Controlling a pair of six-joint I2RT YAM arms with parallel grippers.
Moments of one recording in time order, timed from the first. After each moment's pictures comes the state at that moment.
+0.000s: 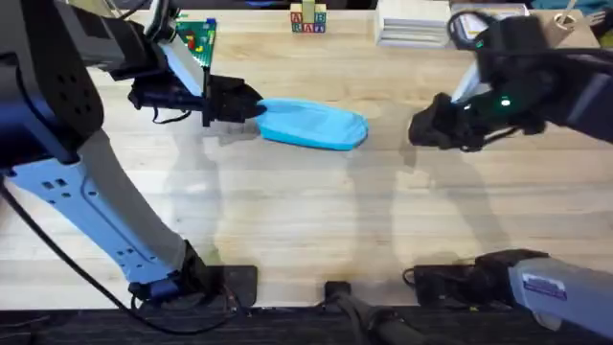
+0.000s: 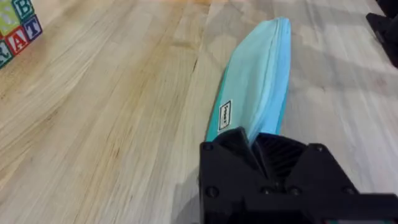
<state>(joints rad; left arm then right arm) 0.25 2.08 1.28 -1.11 1.24 1.75 0.13 1.34 0.85 -0.74 -0.16 0.53</state>
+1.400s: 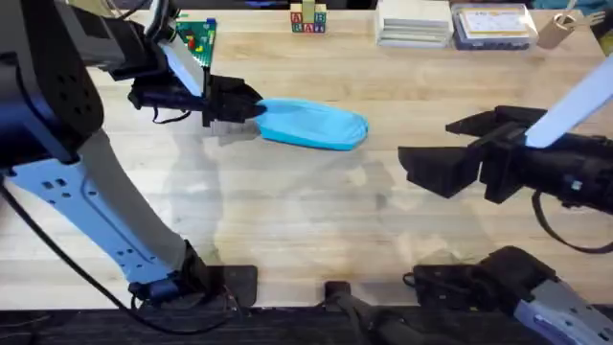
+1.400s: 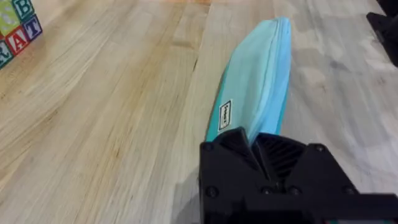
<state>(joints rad) 0.25 2.08 1.28 -1.10 1.24 1.75 0.45 0.62 0.85 -0.90 -0.15 0.16</state>
